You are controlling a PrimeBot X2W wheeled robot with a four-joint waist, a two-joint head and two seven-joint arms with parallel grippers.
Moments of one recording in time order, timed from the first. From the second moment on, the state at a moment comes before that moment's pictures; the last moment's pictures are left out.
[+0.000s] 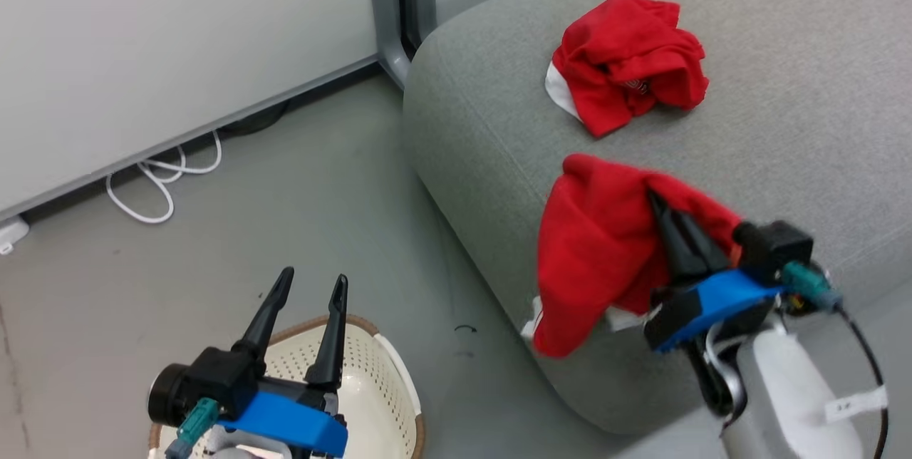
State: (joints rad) left arm -0.08 0.15 -0.25 0.23 -0.27 -0.13 -0.26; right arm -0.36 -0.05 0.09 0.40 0.17 0.13 -0.16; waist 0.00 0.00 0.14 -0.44
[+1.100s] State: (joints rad) left arm -0.34 0.27 -0.31 0.05 -0.21 -0.13 -0.26; right arm -1.14 -0.33 -0.46 0.53 0.10 0.13 -0.08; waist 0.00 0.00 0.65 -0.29
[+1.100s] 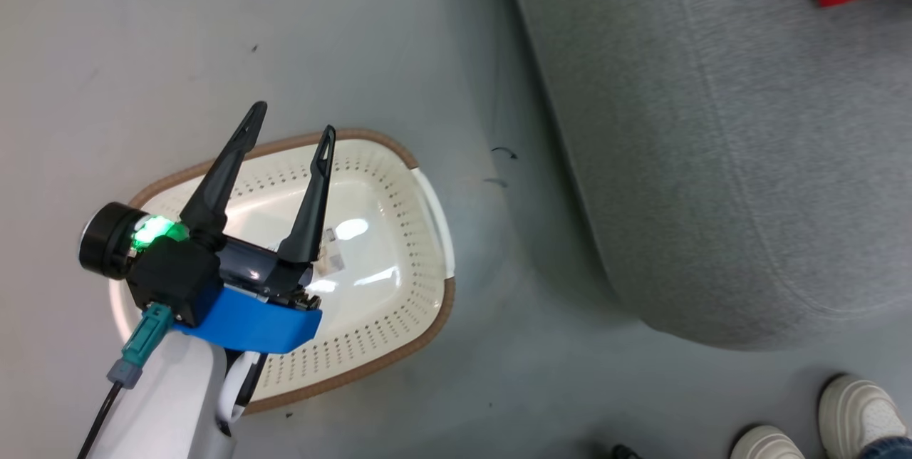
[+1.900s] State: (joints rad) left arm -0.36 0.26 -0.32 0.05 -0.21 -0.13 -0.26; right arm -1.09 -0.29 -0.54 0.89 -0.02 0.13 -0.19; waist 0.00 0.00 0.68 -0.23
